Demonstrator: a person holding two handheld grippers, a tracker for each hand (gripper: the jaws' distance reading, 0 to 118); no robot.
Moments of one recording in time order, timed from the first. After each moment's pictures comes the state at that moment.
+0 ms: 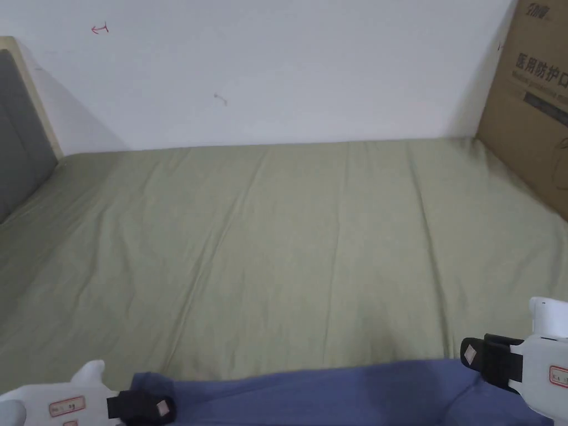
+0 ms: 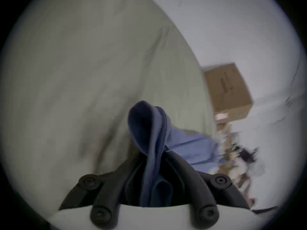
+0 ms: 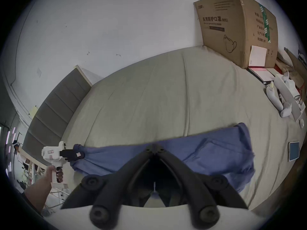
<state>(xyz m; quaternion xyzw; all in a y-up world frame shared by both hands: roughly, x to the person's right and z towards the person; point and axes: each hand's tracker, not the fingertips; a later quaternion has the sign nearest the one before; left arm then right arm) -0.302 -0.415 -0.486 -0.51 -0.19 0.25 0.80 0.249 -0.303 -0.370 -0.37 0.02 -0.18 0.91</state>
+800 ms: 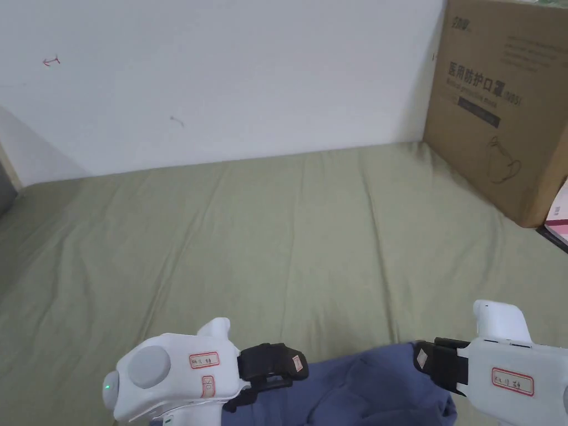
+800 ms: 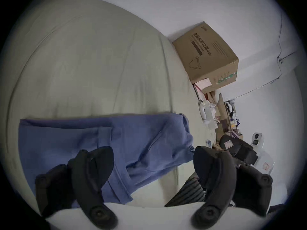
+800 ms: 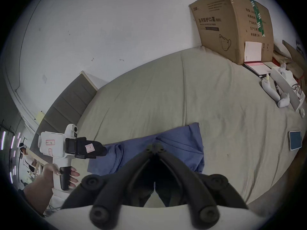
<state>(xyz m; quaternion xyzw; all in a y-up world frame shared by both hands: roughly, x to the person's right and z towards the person) -0.078 -0.361 -0.478 -0.52 -0.33 0.23 0.76 0.265 -0.296 -0.321 -0.36 0.03 -0.21 0.91</state>
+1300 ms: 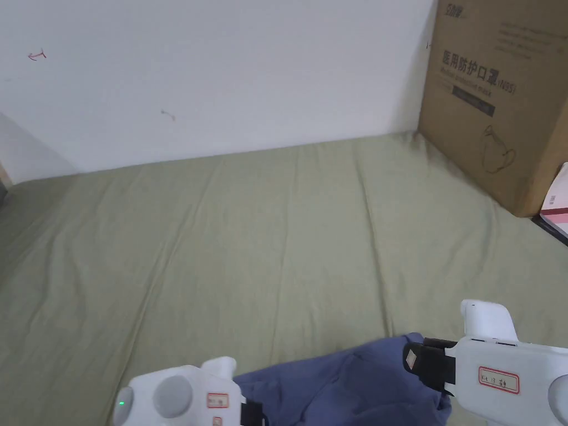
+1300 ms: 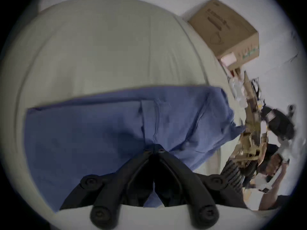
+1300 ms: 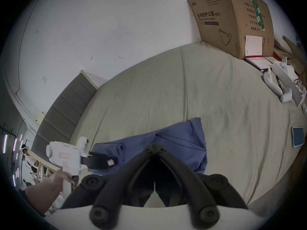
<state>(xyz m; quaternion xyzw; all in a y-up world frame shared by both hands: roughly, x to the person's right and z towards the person) -0.058 -0.420 -0.464 -0.59 -0.28 0.06 0.75 0.263 -0.306 -0.325 -0.37 0.03 -0.22 0.90</state>
